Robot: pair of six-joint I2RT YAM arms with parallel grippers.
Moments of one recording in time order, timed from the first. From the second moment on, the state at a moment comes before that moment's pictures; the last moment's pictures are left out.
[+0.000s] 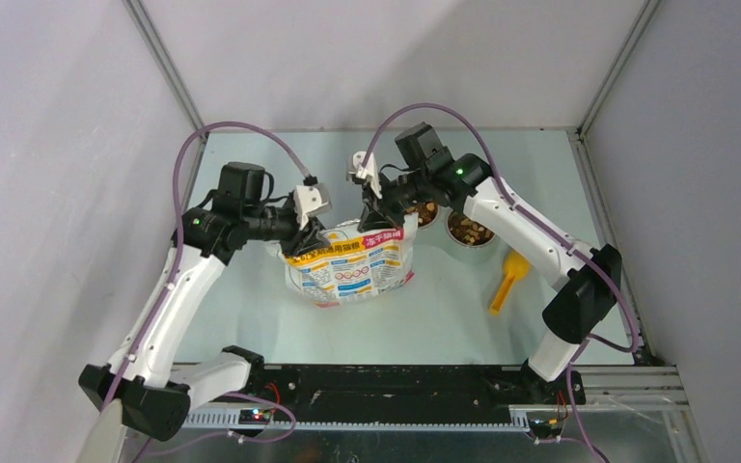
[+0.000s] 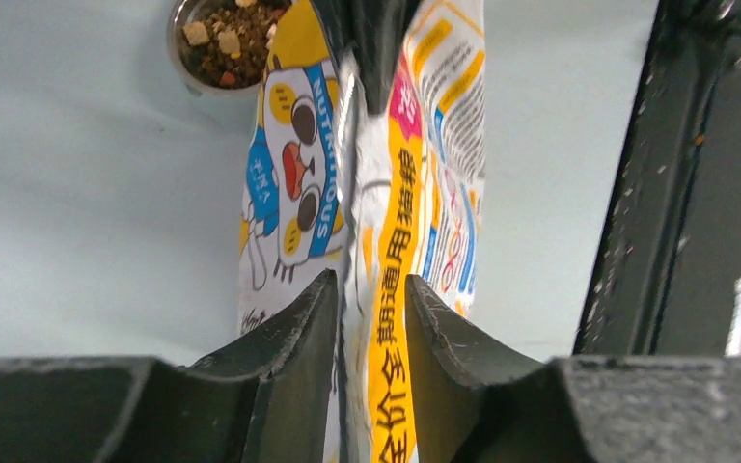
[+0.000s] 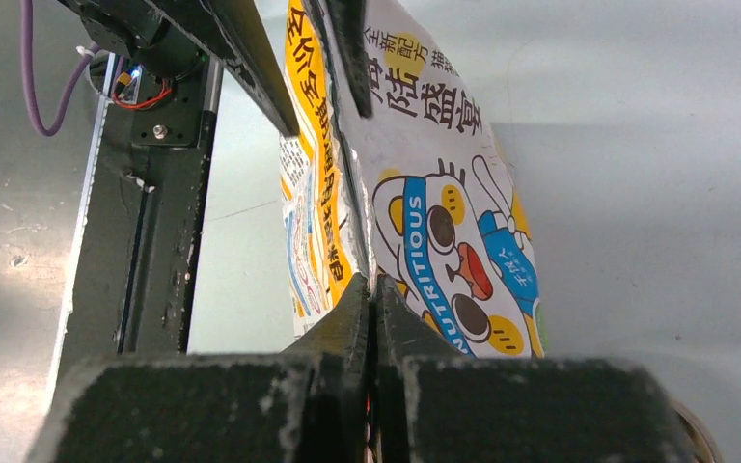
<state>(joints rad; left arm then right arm) -0.33 1.11 1.24 -0.89 0.74 0.64 0.72 1.71 1.71 -0.75 -0.79 -0.52</state>
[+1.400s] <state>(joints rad) -0.13 1.00 1.28 -1.17 0.52 0.96 0.70 1.71 1.71 -0.76 -0.84 -0.56</state>
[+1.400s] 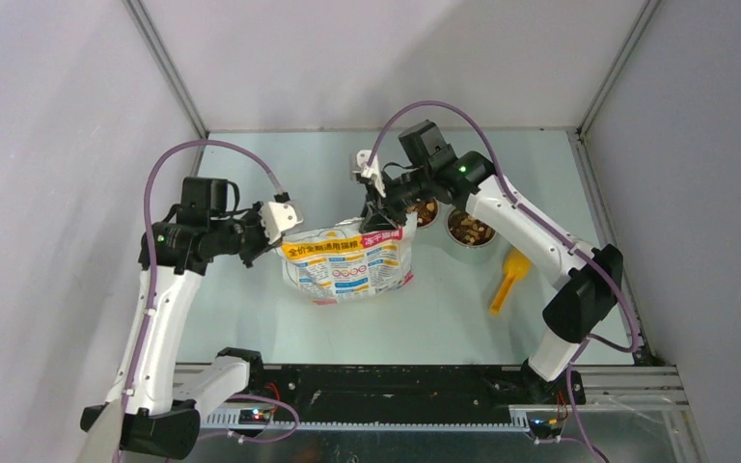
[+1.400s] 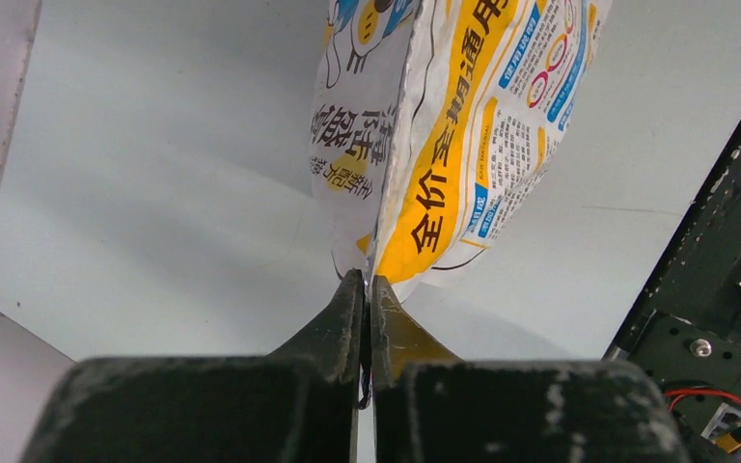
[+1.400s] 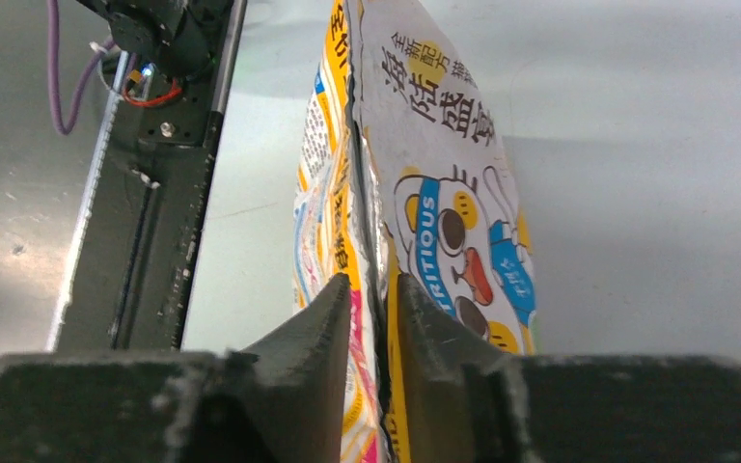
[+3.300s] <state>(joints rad) 0.08 0.82 1.15 -0.90 0.50 0.46 0.02 1.54 1.72 -0.92 -0.78 -0.38</state>
